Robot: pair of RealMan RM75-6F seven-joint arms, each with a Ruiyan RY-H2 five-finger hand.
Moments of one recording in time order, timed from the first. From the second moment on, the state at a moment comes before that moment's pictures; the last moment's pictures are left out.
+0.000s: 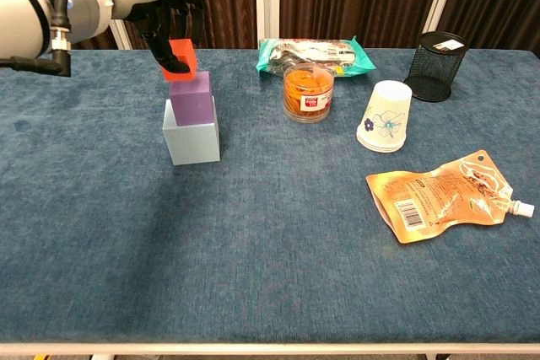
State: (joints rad) left arm -1.03 -1.55 -0.25 -1.79 0.54 1.30 0.89; right arm 0.24 -1.02 0.07 -2.04 -1.44 1.29 -0.15
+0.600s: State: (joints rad) left arm -1.04 -1.60 -0.28 -1.74 0.51 1.30 0.91; right arm 0.24 -1.01 0.06 -2.04 -1.44 1.29 -0.15
